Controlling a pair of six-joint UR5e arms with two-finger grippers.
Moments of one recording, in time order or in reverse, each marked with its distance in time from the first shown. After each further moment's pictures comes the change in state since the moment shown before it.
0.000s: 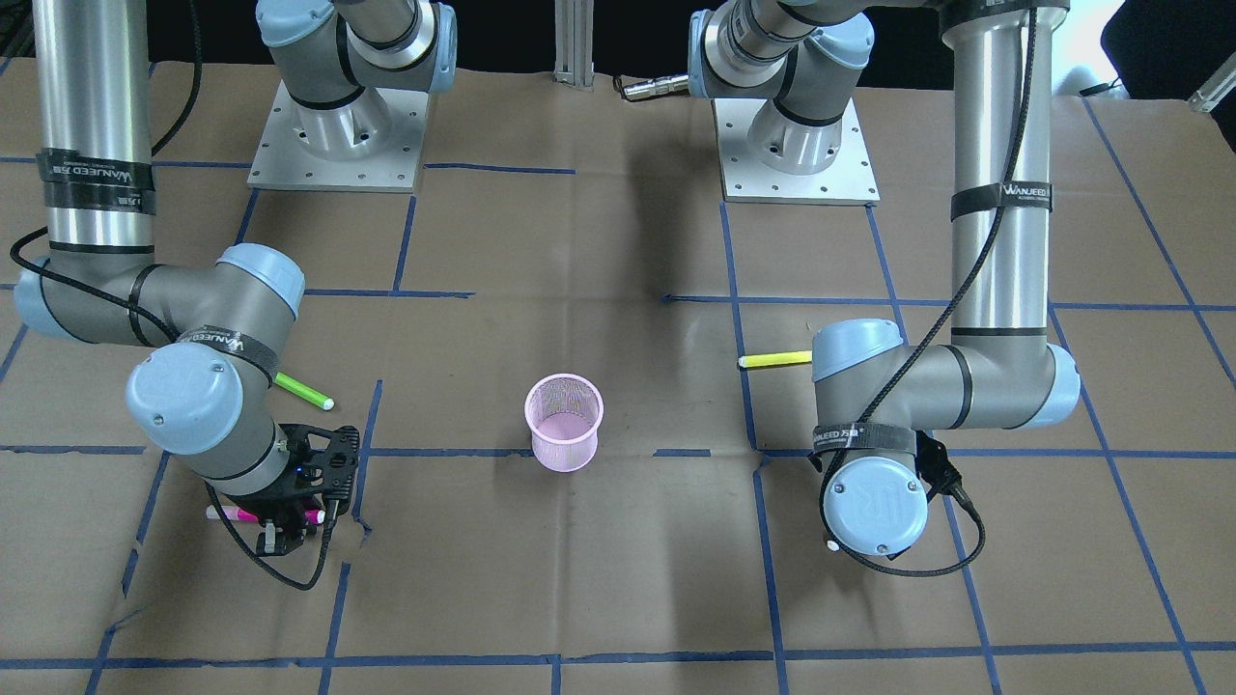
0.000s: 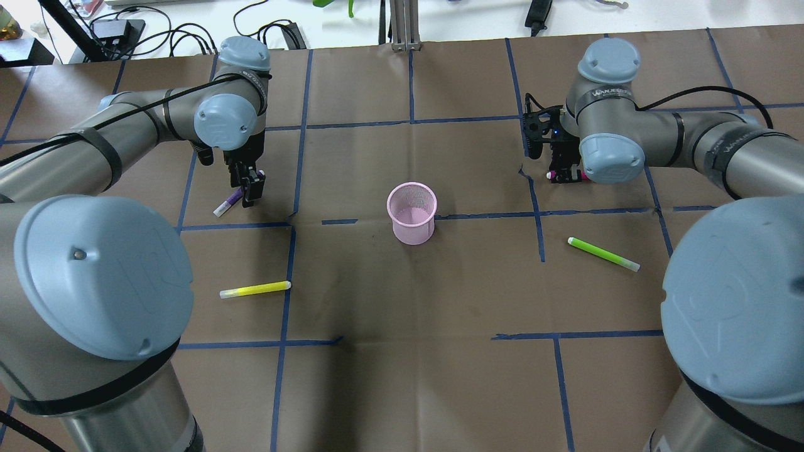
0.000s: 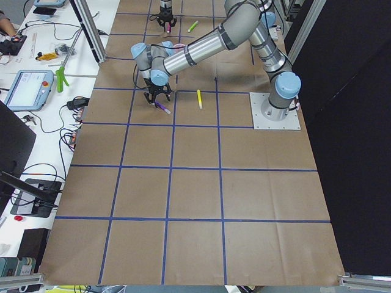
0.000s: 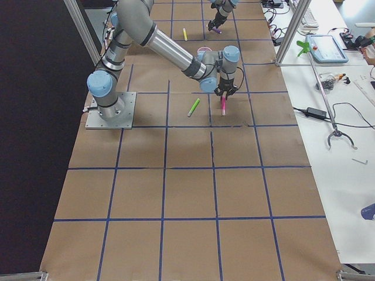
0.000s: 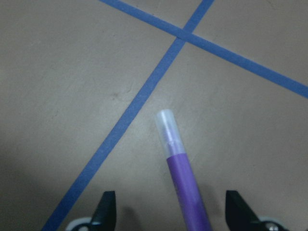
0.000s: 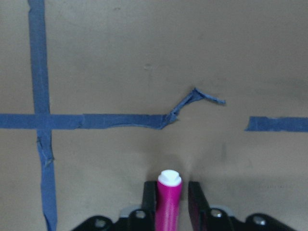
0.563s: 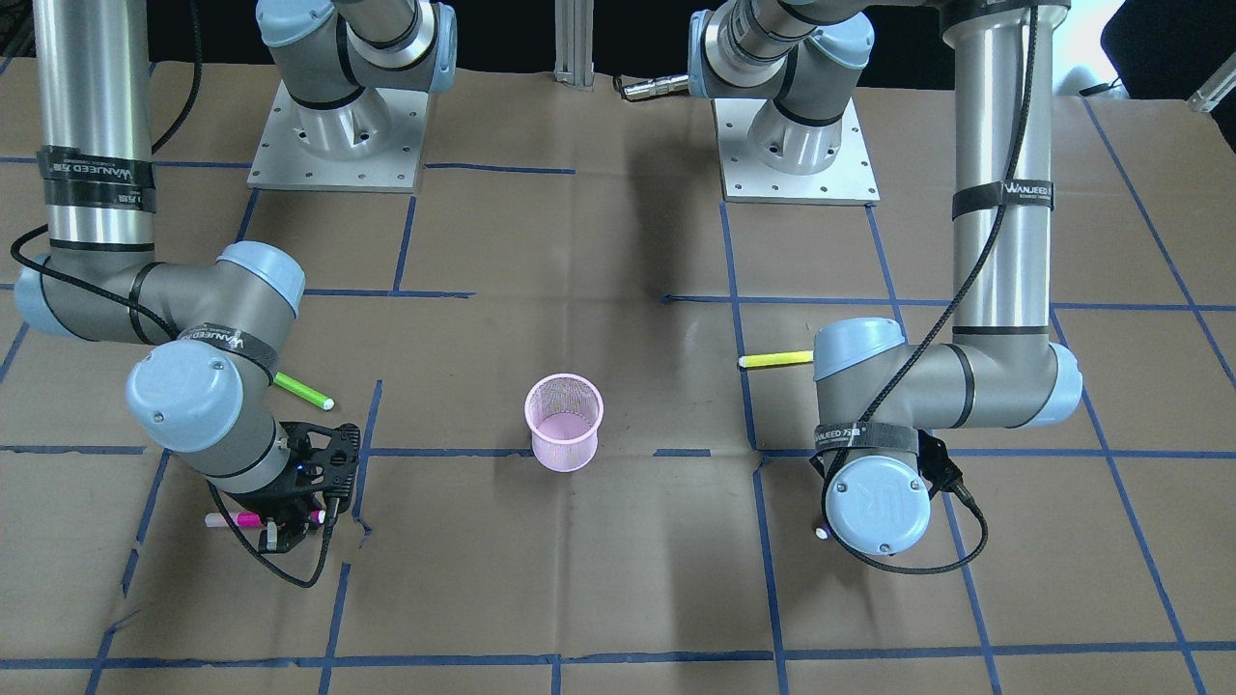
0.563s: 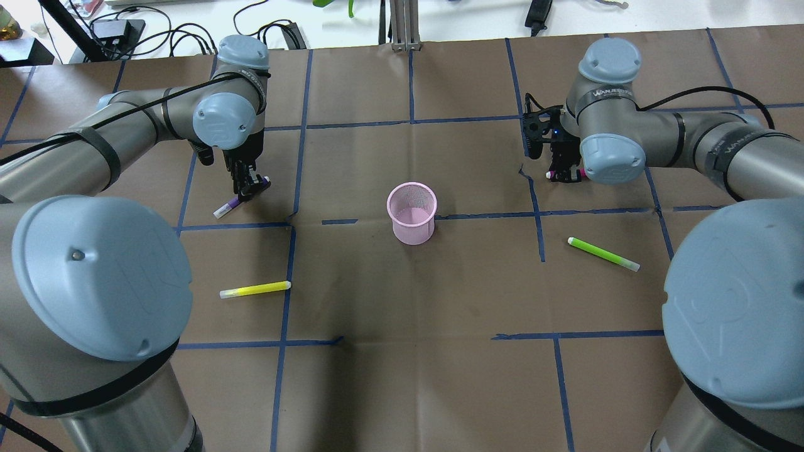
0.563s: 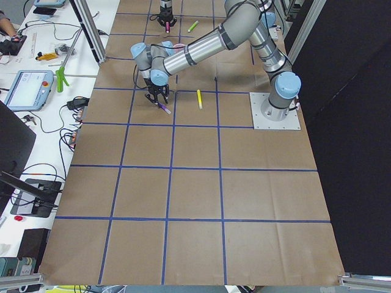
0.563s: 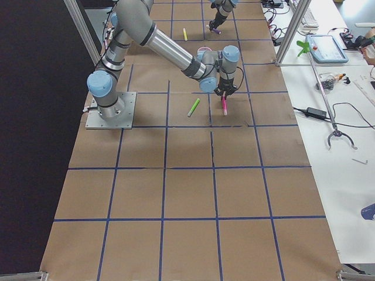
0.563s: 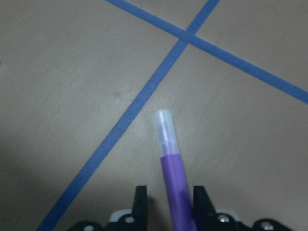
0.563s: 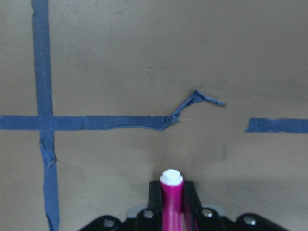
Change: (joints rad) left arm 0.001 0.003 0.001 0.000 -0.002 -0.029; right arm 0.000 -0.007 0.001 0.000 0.004 0.000
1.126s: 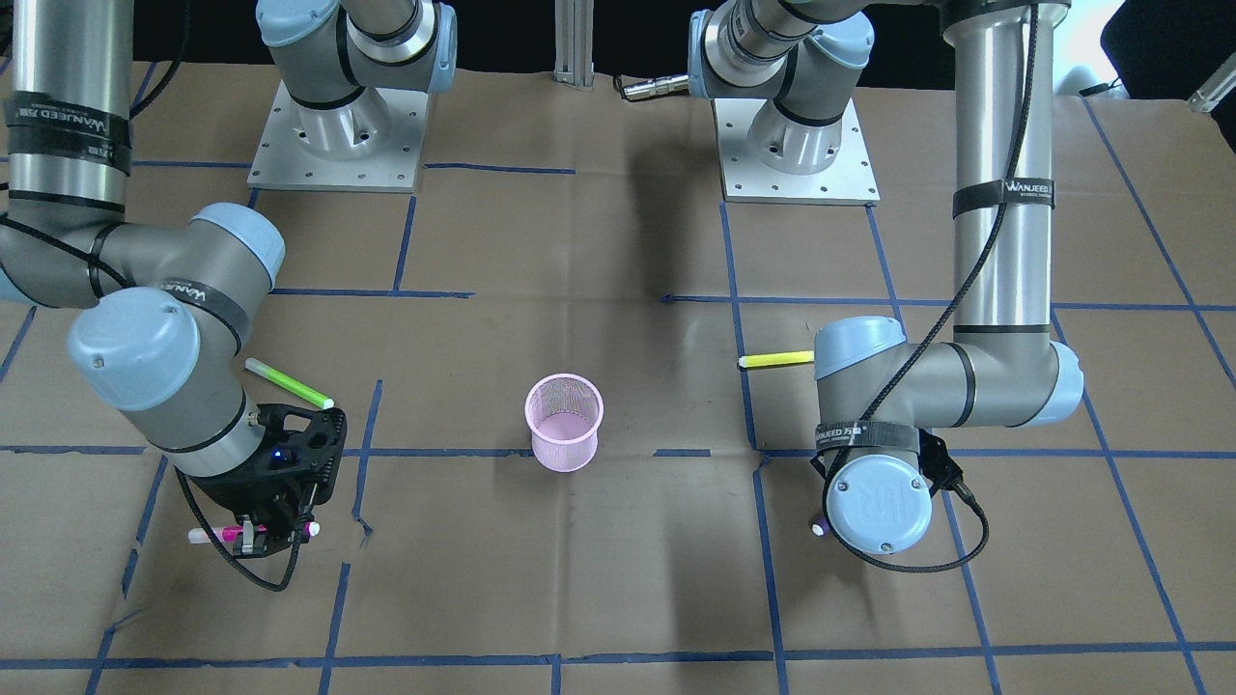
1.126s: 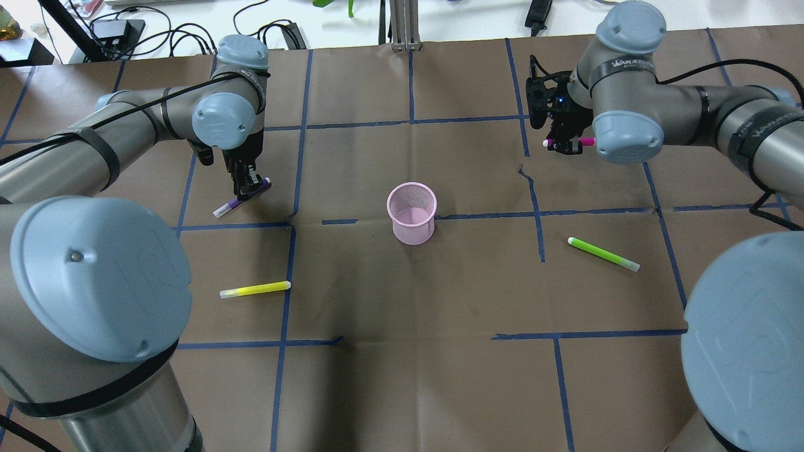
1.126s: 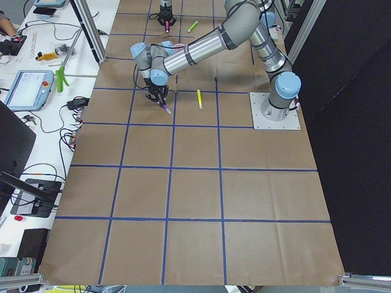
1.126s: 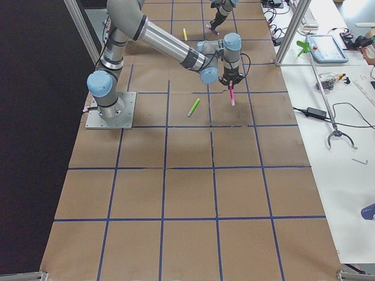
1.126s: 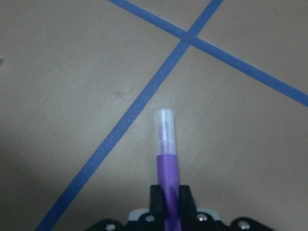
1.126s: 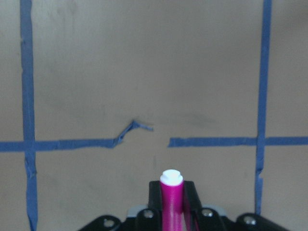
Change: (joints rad) left arm 0.000 0.001 0.000 0.000 -0.002 -0.009; right arm 0.001 -0.095 -0.040 0.004 0.141 0.019
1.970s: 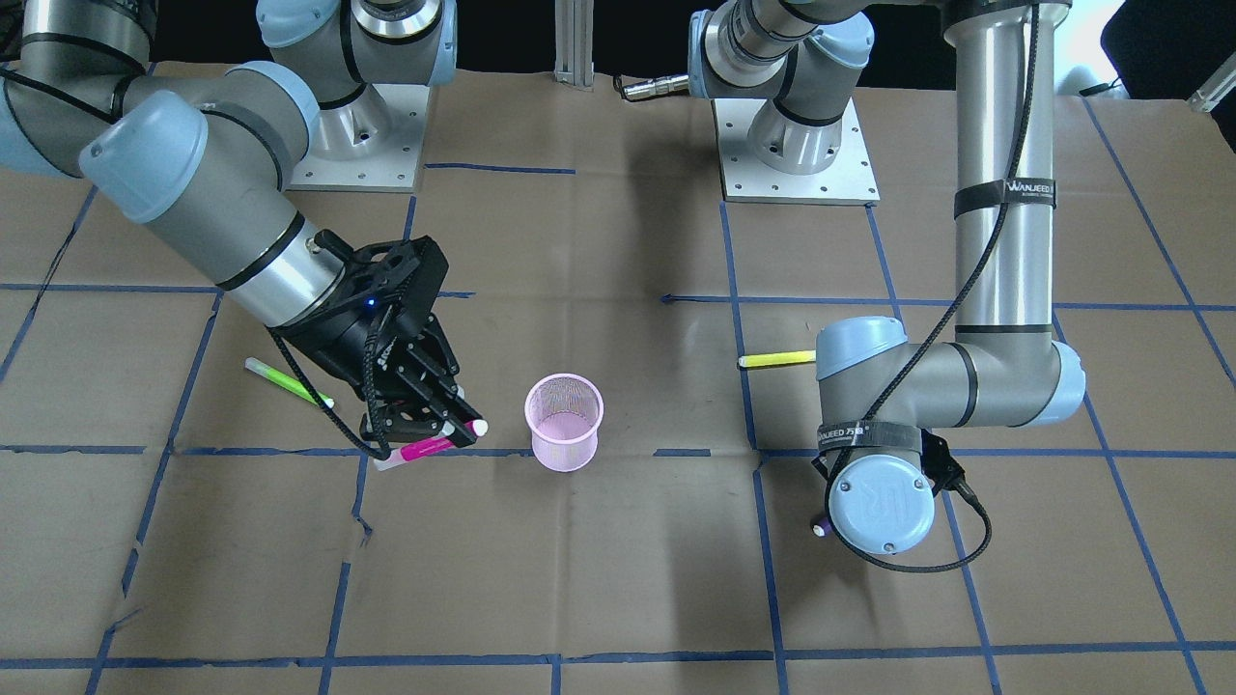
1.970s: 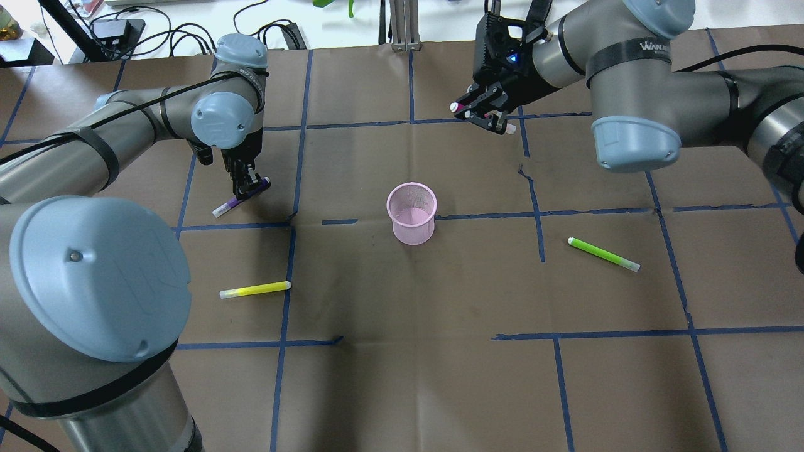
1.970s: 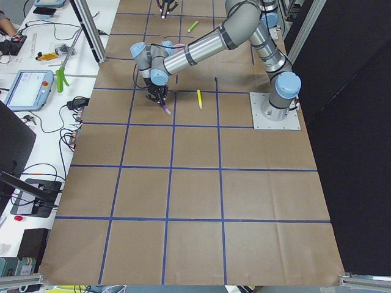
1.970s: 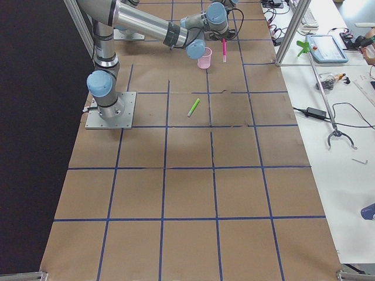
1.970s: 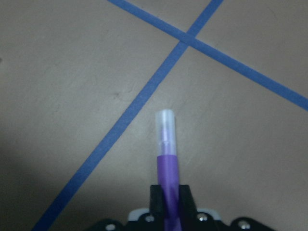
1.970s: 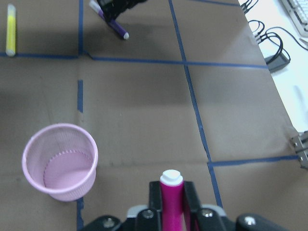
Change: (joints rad) left arm 0.003 -0.003 0.002 0.002 0.002 -0.003; right arm 0.110 -0.225 0.073 -0.024 0.531 0.294
